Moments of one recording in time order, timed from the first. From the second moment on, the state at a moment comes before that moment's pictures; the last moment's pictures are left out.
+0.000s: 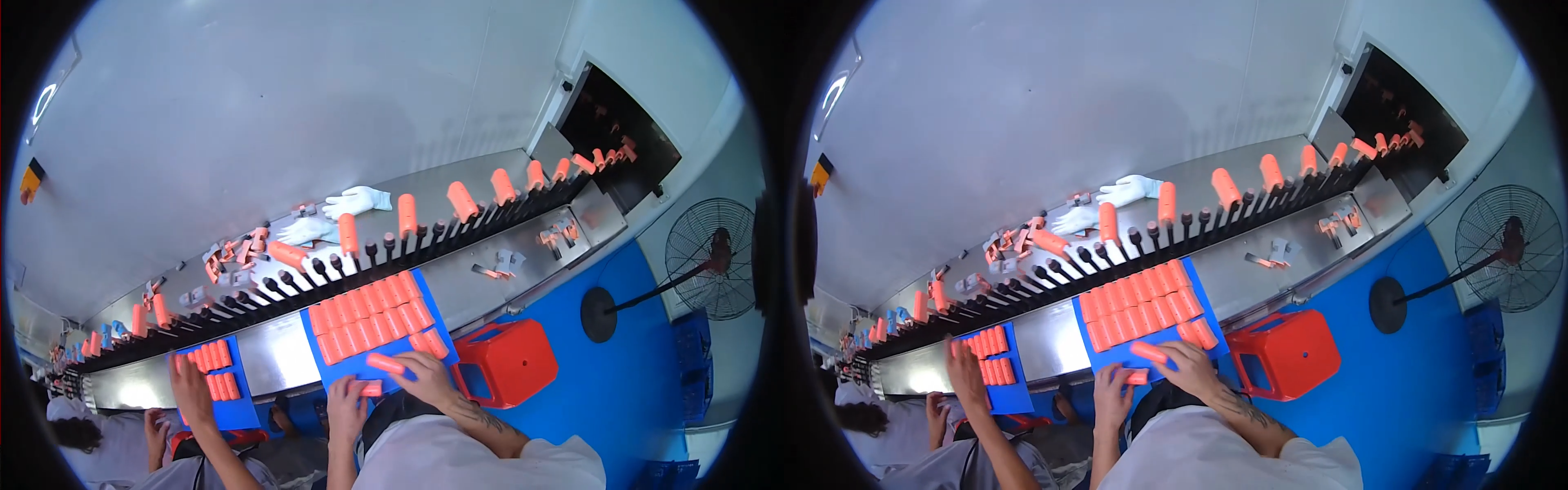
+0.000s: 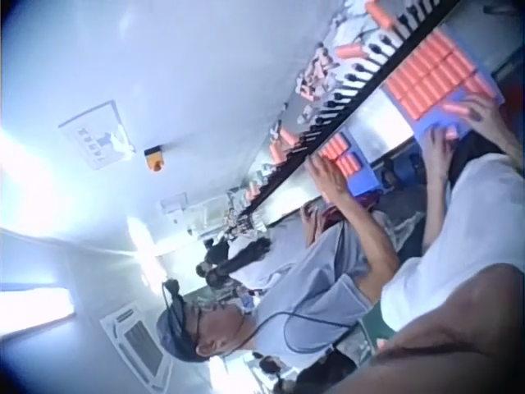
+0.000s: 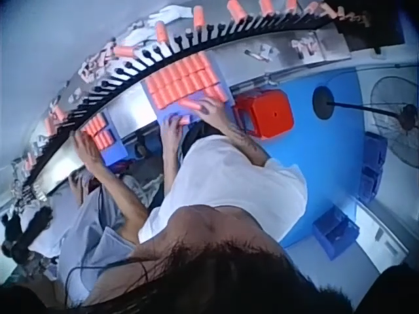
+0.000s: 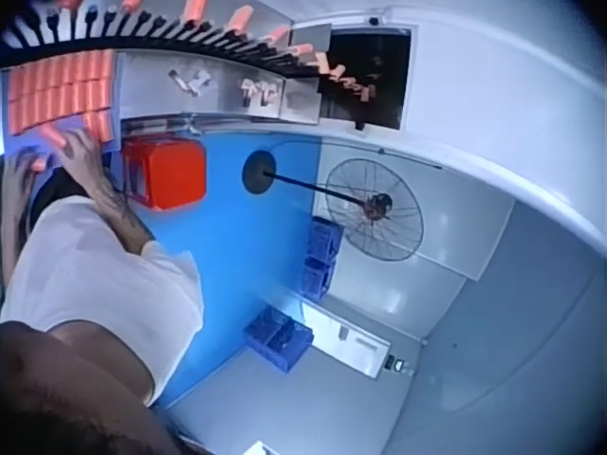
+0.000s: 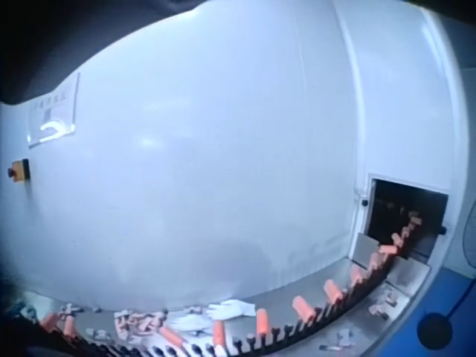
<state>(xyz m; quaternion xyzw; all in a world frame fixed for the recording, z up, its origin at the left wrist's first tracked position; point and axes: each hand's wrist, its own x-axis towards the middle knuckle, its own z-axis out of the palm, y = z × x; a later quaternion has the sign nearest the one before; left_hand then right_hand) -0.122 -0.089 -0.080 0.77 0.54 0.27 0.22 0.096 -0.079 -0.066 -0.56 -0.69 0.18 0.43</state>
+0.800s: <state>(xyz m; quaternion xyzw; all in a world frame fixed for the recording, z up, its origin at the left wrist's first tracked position) -0.003 -0.084 -0.099 0.74 0.51 0.32 0.30 0.192 -0.105 -0.080 -0.63 -0.71 0.05 0.33</state>
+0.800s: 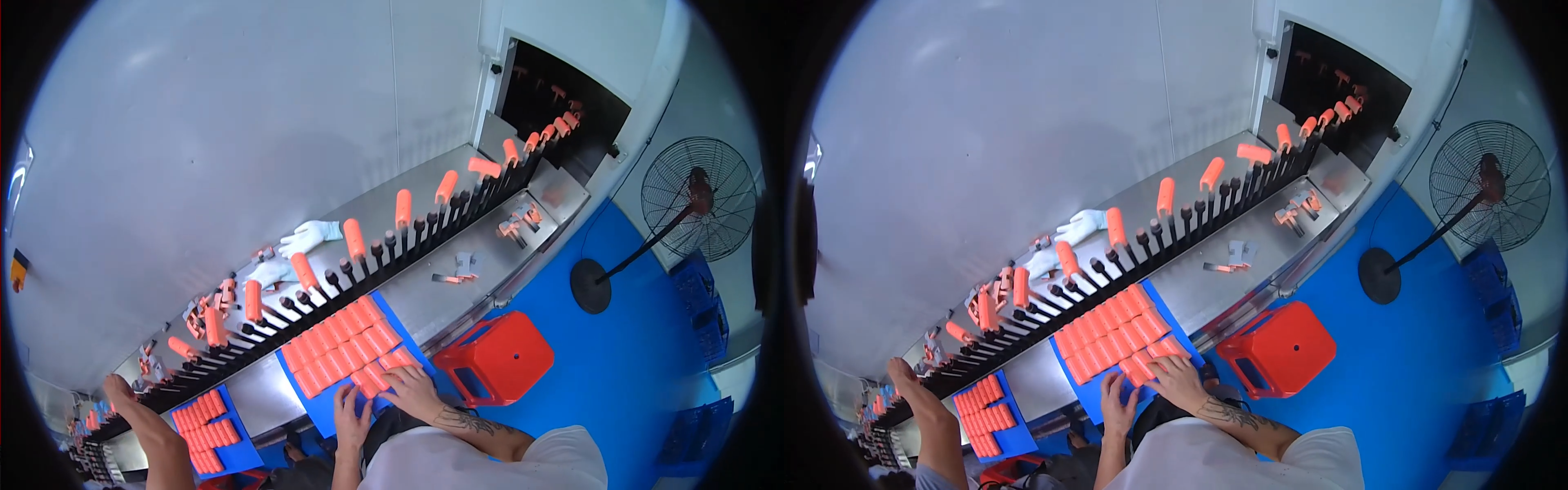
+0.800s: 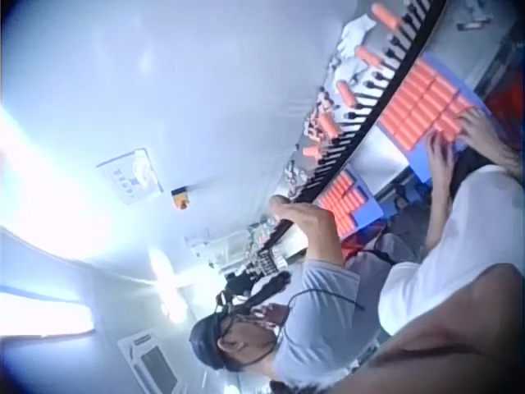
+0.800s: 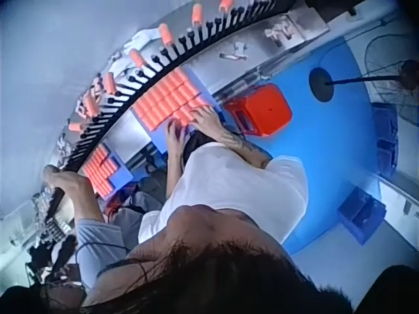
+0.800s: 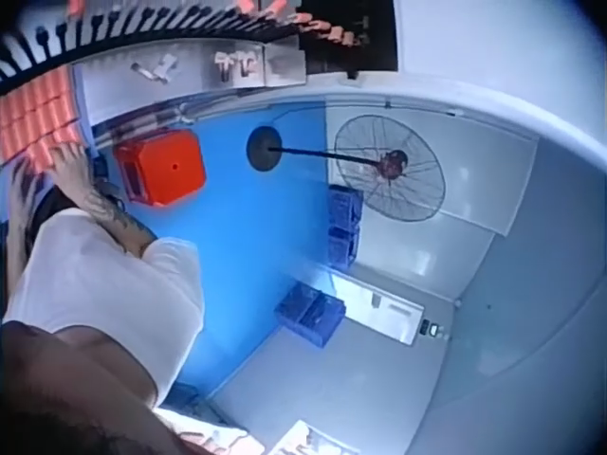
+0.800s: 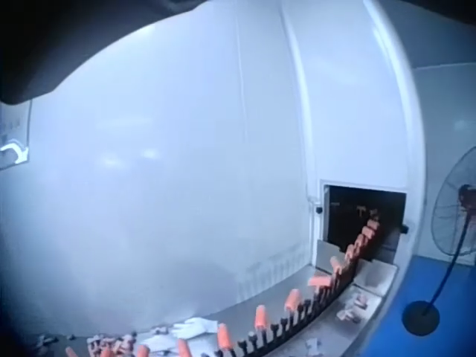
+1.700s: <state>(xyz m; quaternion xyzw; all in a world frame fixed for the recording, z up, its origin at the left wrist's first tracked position) -0.116 0.090 0.111 0.54 0.56 0.52 0.36 0.206 0.126 0.123 -0.61 -0.61 0.29 0.42</state>
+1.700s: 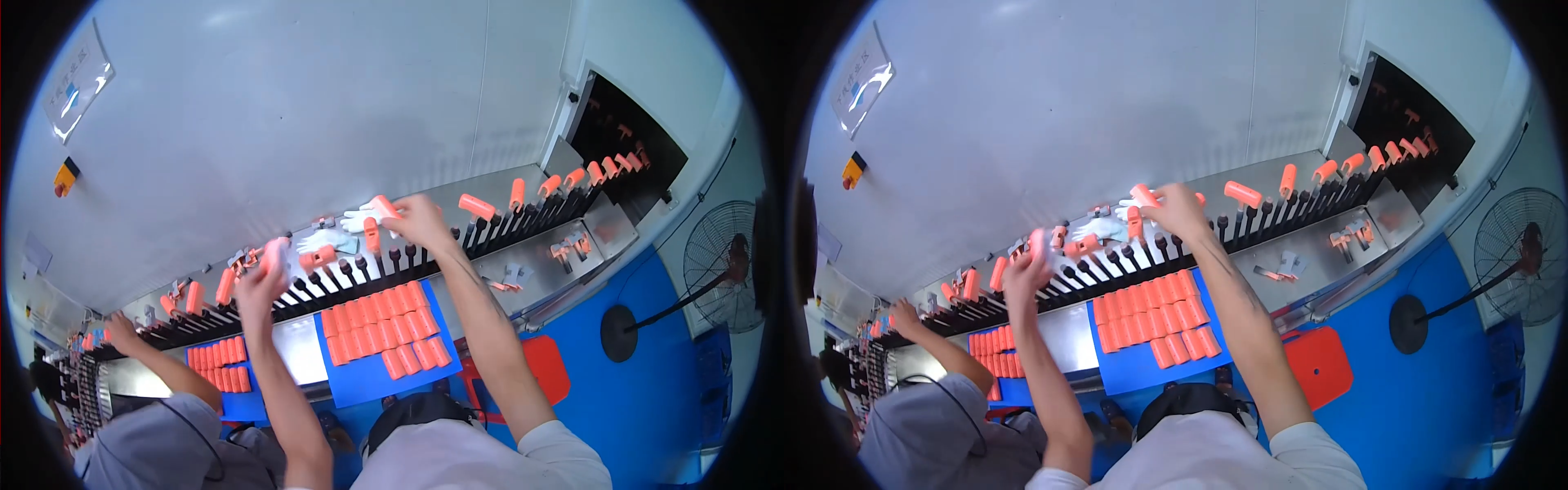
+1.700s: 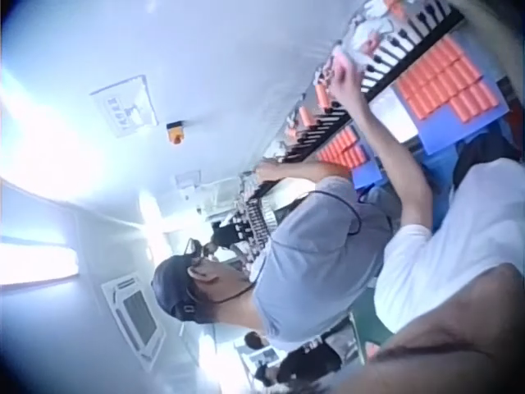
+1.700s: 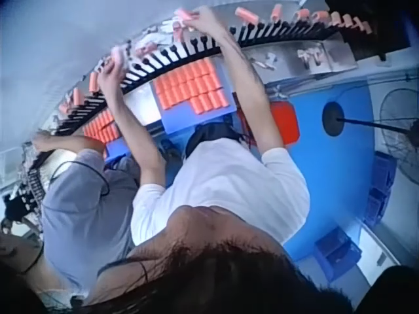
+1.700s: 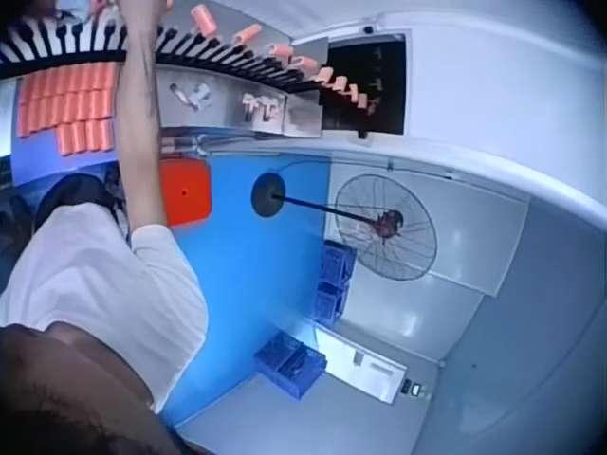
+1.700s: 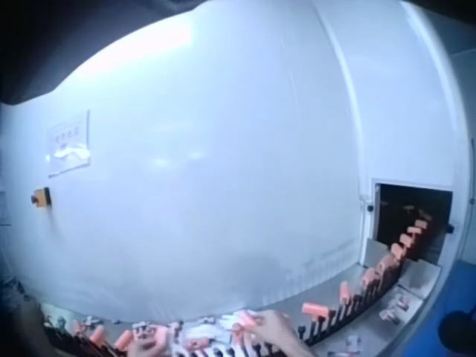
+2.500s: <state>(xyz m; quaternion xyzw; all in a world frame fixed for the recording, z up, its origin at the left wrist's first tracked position) -0.103 -0.097 -0.126 0.62 0.61 0.36 0.33 0.072 -0.095 -0.117 -0.50 -0.83 0.13 0.20</state>
